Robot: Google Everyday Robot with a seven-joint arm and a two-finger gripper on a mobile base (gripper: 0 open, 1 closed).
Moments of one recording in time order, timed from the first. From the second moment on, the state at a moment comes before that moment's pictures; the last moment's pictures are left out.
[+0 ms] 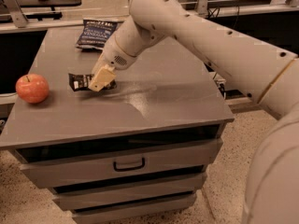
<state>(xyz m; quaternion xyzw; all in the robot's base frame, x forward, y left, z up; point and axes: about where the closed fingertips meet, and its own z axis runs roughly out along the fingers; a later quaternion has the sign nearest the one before) 0.622 0.143 0.861 -0.68 0.64 0.20 0.31</state>
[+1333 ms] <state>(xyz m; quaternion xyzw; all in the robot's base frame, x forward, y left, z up) 0.616 0.210 0.843 -0.69 0.62 0.25 0.28</state>
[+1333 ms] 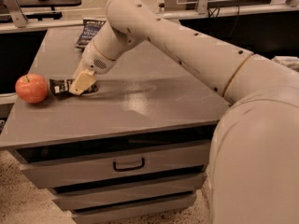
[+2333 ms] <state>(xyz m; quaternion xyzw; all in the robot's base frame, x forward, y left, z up) 0.609 0.220 0.840 -0.70 0.61 0.26 0.28</state>
